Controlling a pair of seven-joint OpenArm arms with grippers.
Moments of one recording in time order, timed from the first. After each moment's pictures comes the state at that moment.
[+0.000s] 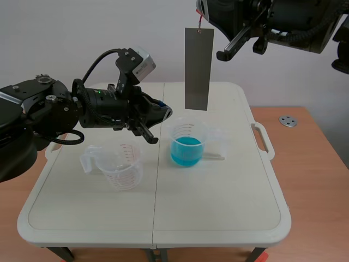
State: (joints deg) left arm -20.7 -18.9 28.9 70.7 -18.3 -36.5 10.1; right arm 13.4 19.2 -5.0 98.4 14.3 45.5 -5.7
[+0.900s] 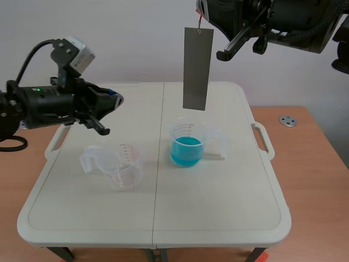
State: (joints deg) left arm -10.6 -30.8 18.0 79.0 -19.0 -32.8 3.6; right arm 13.4 19.2 -5.0 98.4 14.3 45.5 -5.7
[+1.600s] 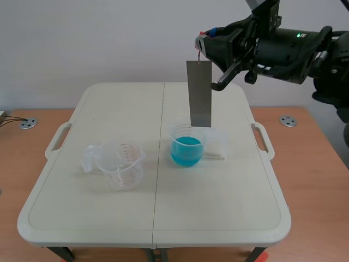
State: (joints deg) left arm 44.4 -47.0 -11.3 93.0 -20.3 -23.8 -7.4; right arm 13.4 17.6 -8.0 87.7 7.9 45.4 0.5
